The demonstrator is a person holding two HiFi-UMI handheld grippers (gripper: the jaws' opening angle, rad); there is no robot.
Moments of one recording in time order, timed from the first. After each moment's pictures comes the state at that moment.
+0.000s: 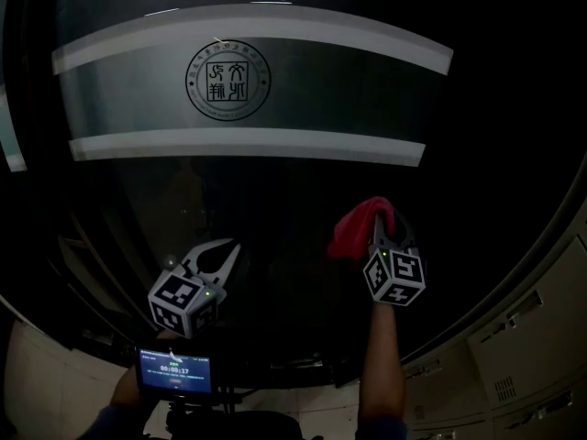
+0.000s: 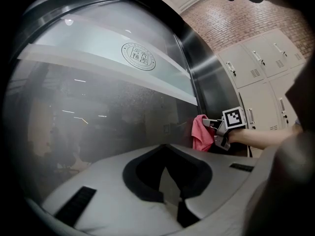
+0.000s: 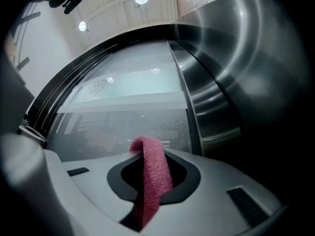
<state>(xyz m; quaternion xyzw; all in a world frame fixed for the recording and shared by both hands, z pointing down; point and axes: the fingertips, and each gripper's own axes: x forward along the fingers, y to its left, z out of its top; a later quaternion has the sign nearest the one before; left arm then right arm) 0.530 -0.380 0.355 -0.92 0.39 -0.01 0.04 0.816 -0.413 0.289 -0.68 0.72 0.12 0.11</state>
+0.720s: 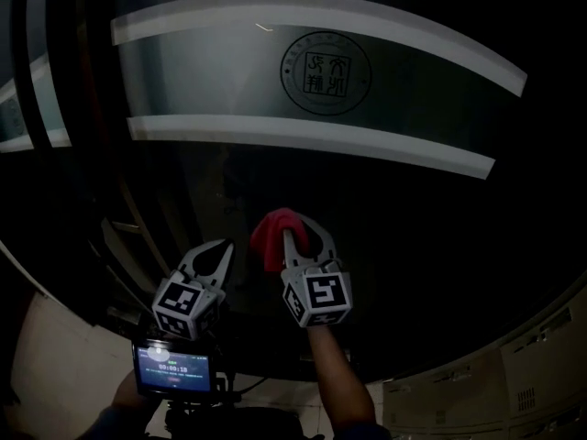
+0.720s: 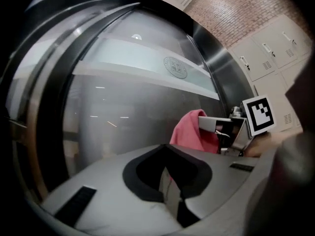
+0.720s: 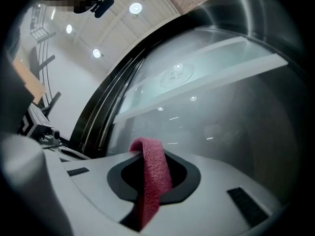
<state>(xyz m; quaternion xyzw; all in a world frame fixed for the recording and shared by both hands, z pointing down) 0.374 -0.376 0.378 -0.86 0.51 -0.03 0.04 0.481 -0.409 0.325 -0.48 0.86 0.10 0.14</state>
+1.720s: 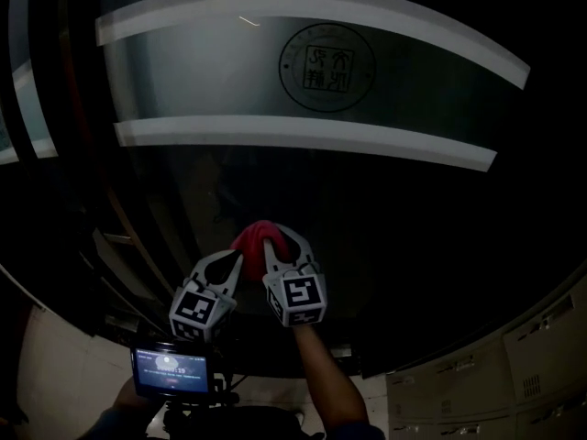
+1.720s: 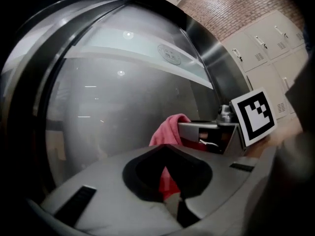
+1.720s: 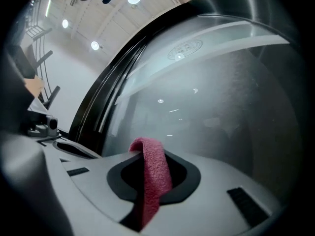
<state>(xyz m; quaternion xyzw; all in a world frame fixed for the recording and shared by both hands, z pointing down) 0.388 -0.393 0.417 -0.88 0.47 -0.06 0.05 0.441 -0.441 0.386 -0.49 0.86 0.09 0.09</state>
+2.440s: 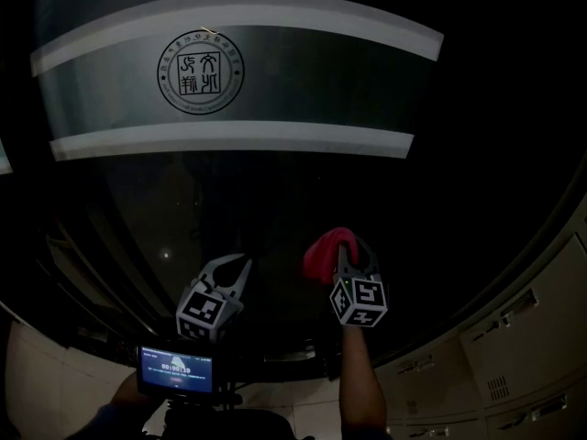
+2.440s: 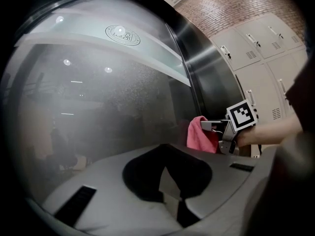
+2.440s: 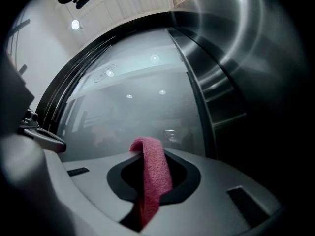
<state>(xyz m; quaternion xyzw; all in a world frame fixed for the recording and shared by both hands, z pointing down) 0.588 -0.382 0.418 -0.92 0.40 -0.05 0.05 0.794 -0.413 0.393 -0.66 0.74 0.06 0.08</state>
